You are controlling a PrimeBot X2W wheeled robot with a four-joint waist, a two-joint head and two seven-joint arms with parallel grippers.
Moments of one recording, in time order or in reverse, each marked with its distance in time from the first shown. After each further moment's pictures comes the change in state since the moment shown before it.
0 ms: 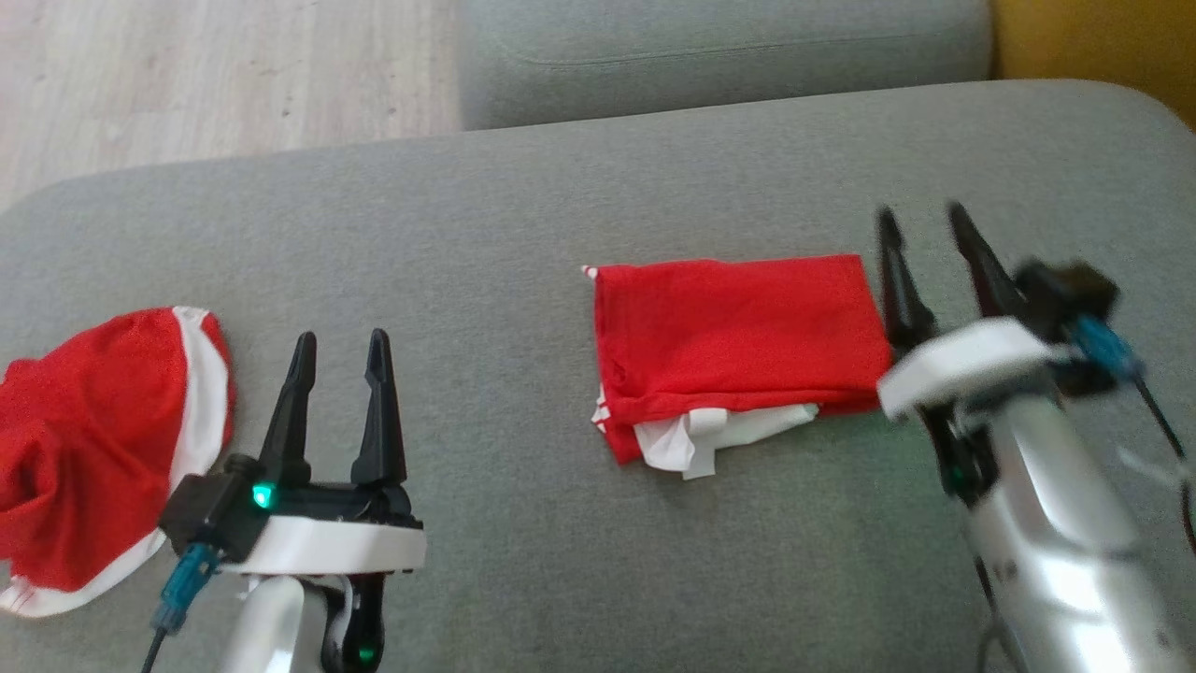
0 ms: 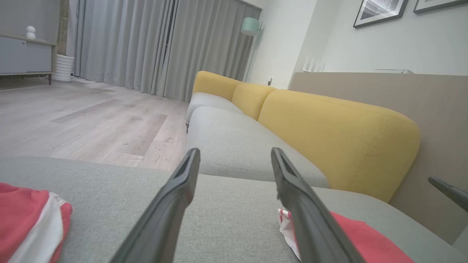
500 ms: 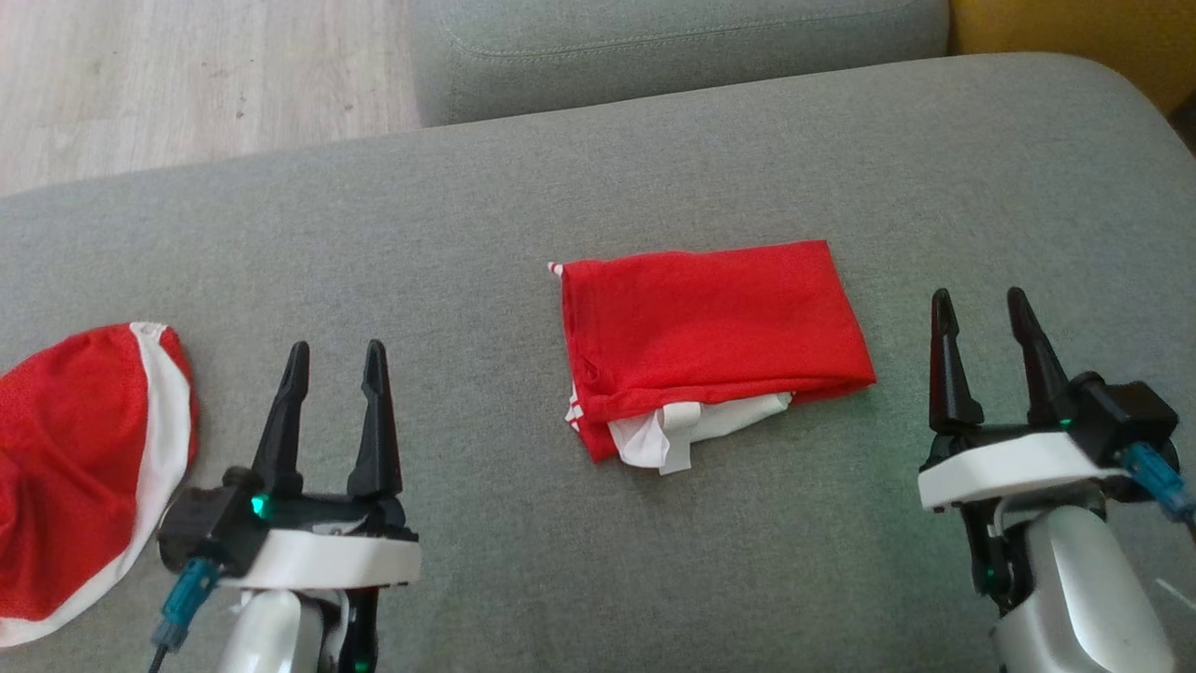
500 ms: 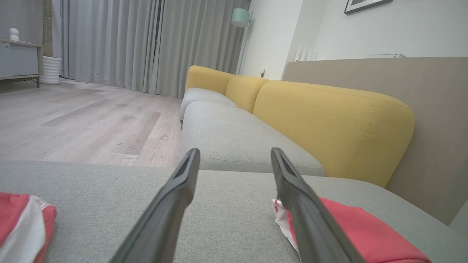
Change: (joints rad) left arm 0.030 0.000 0.015 -0.029 0.054 0.006 0.000; right arm 0.286 0.043 -0.144 -0.309 -0.104 0.000 0.000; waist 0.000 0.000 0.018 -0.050
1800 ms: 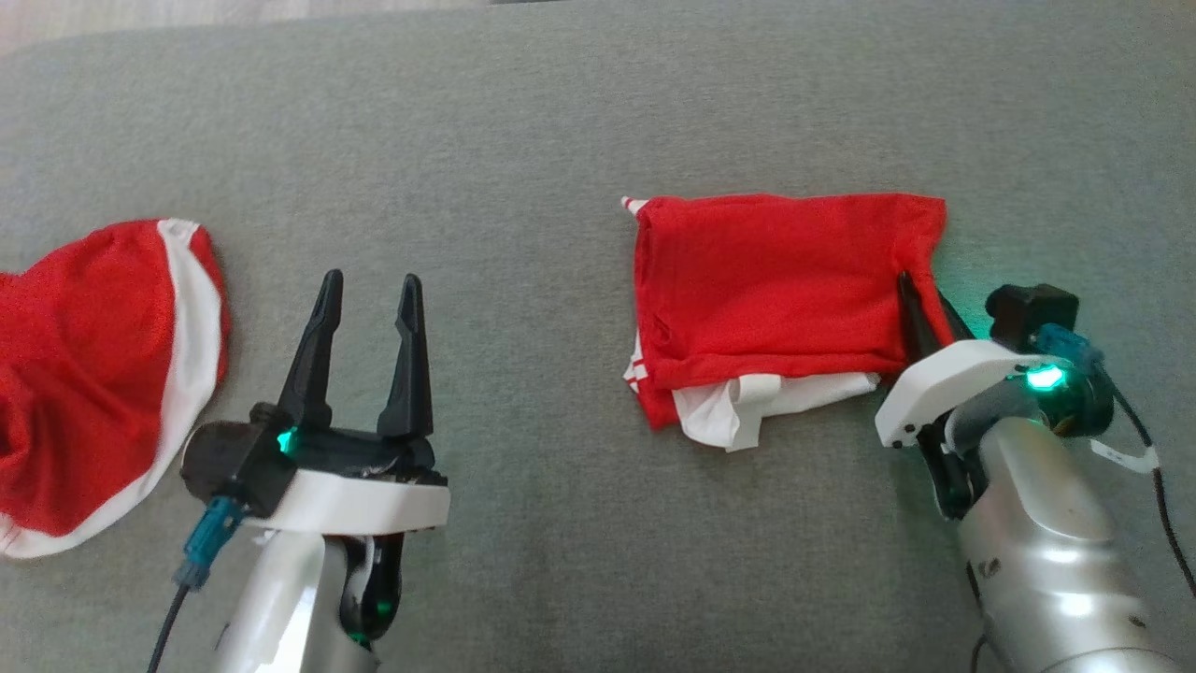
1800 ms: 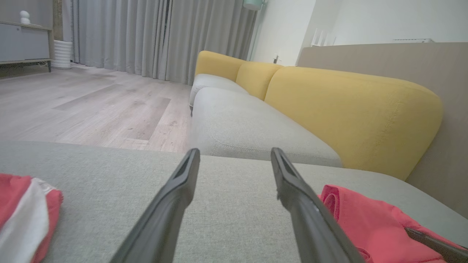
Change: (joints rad) left arm -0.113 0.000 -0.065 0.006 -0.003 0.002 0.000; right arm -0.334 -0.004 0.023 0.532 -0.022 0.000 0.101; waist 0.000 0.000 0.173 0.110
